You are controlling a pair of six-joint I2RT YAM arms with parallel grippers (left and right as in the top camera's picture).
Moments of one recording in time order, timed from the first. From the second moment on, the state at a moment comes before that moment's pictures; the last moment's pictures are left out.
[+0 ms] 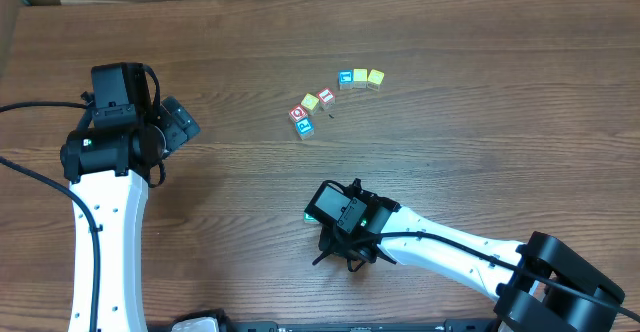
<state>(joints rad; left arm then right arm) 0.15 1.34 1.32 -1.05 -0.20 -0.55 1.00 1.70 0.97 -0.61 -0.08 1.27</state>
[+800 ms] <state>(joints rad) 0.15 1.34 1.32 -1.05 -0.20 -0.55 0.98 1.71 0.97 -0.60 -0.08 1.27</state>
